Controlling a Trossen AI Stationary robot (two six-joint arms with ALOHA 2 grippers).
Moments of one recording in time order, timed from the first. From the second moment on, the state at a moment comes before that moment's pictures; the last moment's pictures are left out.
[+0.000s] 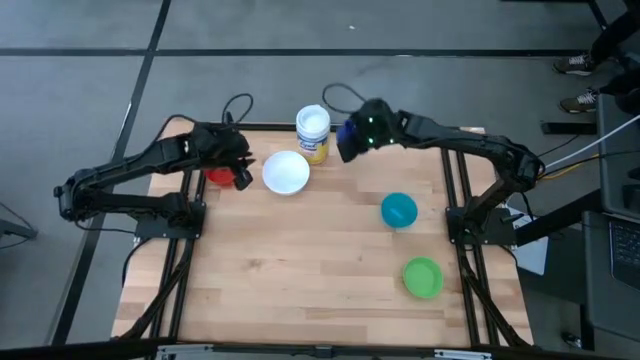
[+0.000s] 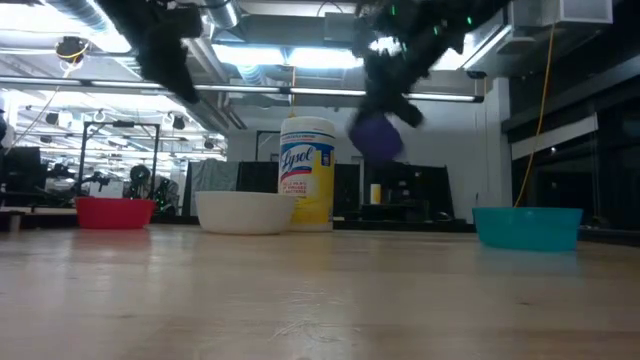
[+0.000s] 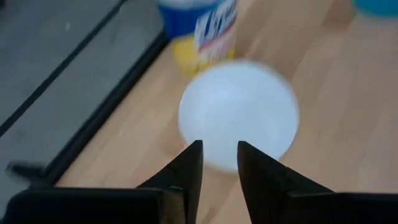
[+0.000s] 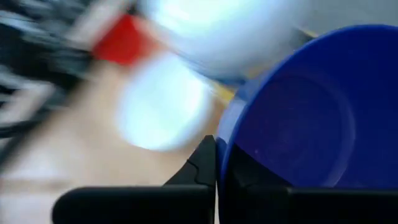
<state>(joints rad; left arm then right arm) 0.44 0.90 0.90 -0.76 -0.15 -0.04 -0.43 1.60 1.30 -0.41 -0.17 0.49</state>
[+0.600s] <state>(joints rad) 0.70 0.89 0.89 -0.11 0.97 -0.34 -0.23 1.65 1.40 0.41 -0.93 0.85</state>
